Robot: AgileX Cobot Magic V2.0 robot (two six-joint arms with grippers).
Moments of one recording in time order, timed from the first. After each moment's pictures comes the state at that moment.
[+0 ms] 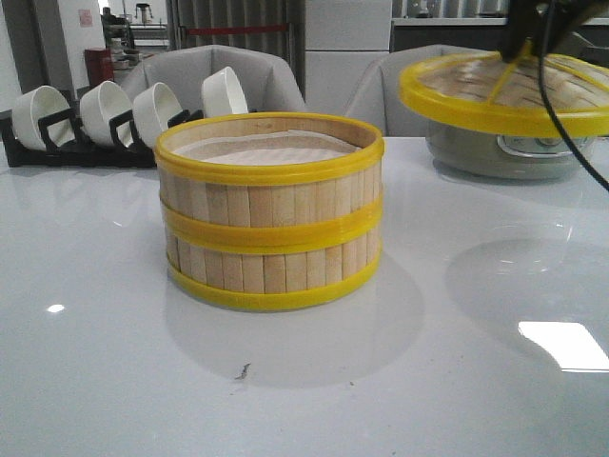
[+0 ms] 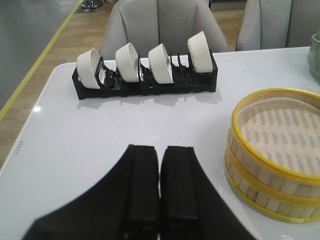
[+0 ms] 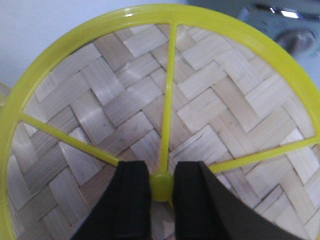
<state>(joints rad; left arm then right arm) -0.20 0.66 -0.88 0.11 0.63 -0.10 0.19 1.76 -1.69 -0.05 0.84 0.15</state>
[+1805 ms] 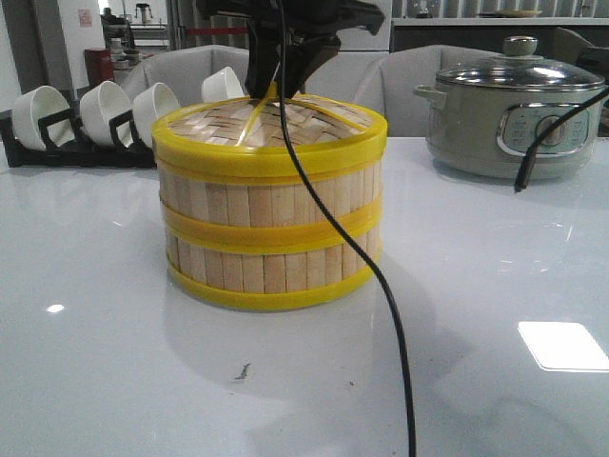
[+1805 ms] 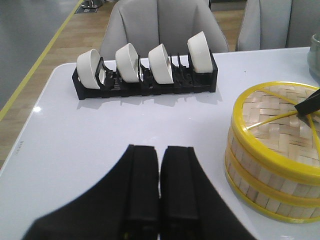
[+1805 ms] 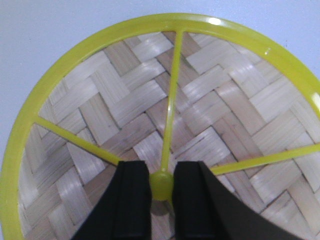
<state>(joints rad) -0.20 0.66 -0.88 0.11 0.63 -0.10 0.55 2.09 -2.04 0.07 0.92 0.11</state>
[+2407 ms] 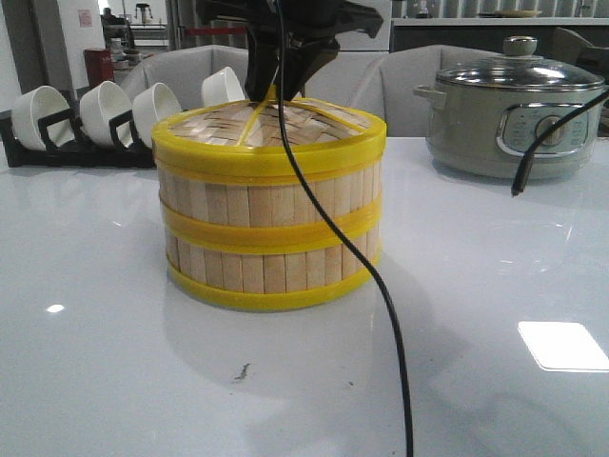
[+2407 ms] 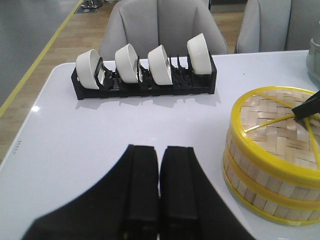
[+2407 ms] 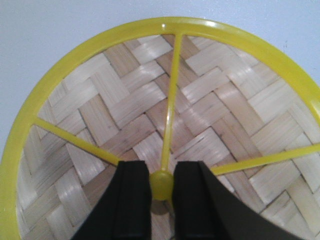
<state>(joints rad) -0.20 0.66 -0.88 0.11 0.63 -0.11 0.55 2.09 -2.04 0.07 0.92 0.11</state>
